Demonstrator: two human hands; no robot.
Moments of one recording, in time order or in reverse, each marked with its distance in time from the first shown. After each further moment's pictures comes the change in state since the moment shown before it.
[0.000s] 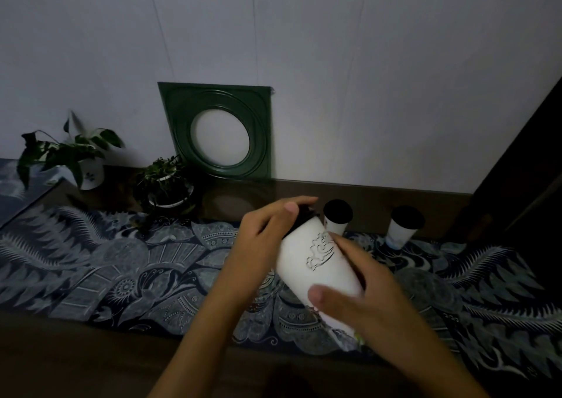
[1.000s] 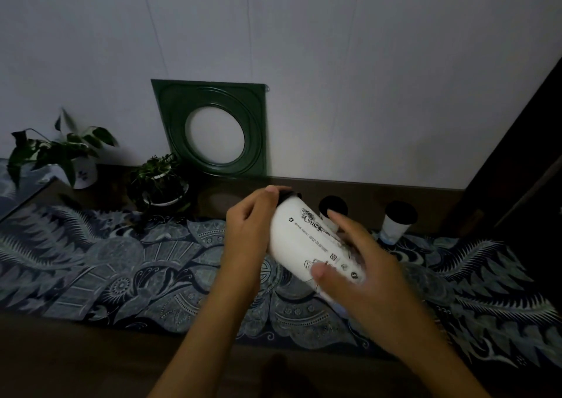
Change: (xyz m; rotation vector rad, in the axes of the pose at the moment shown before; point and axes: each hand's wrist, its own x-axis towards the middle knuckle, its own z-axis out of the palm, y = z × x) left_hand 0.006 -0.001 0.011 -0.146 0.306 -0.119; right_hand -0.002 -0.013 0.000 -0.246 0.157 -0.036
